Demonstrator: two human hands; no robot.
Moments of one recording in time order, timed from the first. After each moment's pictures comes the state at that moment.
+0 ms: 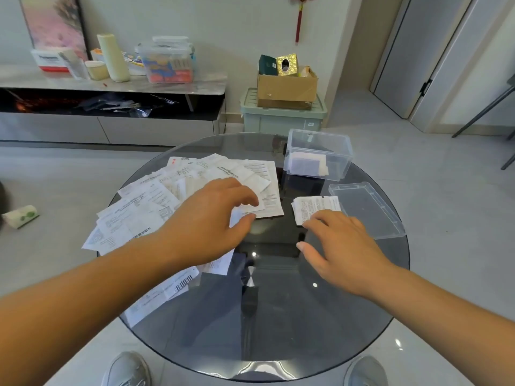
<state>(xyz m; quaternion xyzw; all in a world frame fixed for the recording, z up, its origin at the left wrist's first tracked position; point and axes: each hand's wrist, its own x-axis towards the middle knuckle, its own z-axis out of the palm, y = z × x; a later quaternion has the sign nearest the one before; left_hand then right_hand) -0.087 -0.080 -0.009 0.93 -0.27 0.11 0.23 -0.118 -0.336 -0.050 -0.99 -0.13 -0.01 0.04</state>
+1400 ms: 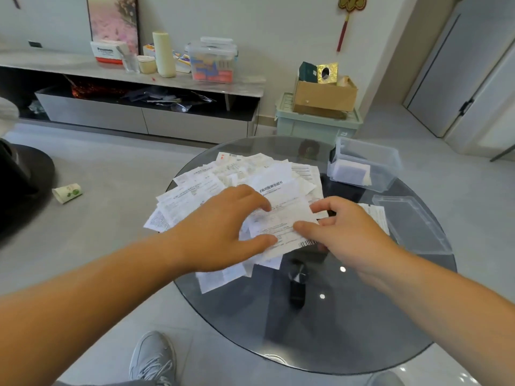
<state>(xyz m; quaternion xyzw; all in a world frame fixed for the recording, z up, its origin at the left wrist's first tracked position) -0.116 -0.004 -0.010 0.94 -0.26 0.05 0.22 -0.119 -0.228 0.004 -0.86 0.05 0.07 0.51</state>
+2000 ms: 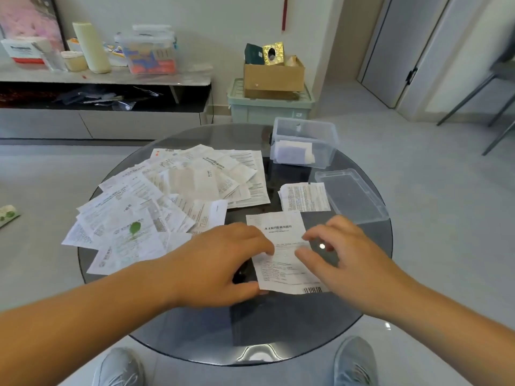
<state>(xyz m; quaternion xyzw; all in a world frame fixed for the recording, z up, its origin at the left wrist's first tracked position) -0.120 -0.092 -0.047 0.87 -0.46 -0.01 0.16 -0.173 -0.339 -0.031 -0.97 -0.06 0.04 0.23</state>
